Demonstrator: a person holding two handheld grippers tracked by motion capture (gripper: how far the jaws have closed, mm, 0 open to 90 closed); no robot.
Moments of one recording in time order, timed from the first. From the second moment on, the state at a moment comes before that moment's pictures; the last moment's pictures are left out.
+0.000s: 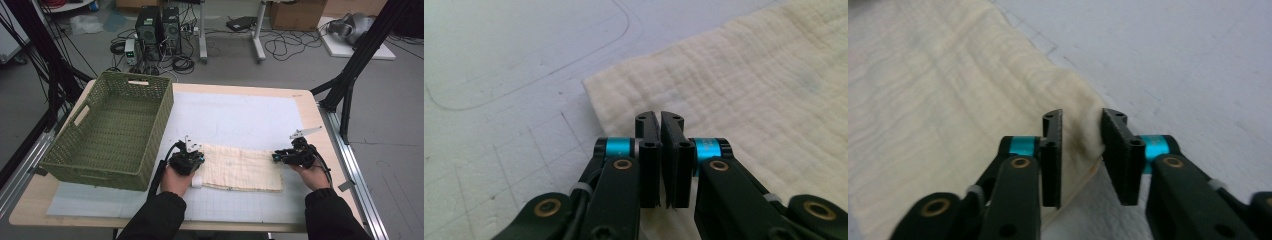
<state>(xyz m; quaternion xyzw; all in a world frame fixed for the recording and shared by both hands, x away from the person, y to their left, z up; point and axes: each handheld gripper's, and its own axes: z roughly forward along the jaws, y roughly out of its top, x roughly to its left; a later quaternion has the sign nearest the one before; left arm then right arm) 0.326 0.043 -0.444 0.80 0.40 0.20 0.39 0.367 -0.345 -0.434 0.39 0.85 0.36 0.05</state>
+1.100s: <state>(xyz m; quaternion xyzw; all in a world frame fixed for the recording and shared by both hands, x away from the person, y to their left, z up) 0.364 0.055 -0.421 0.77 0.44 0.19 0.42 0.350 -0.350 -0.433 0.40 0.81 0.42 0.05</state>
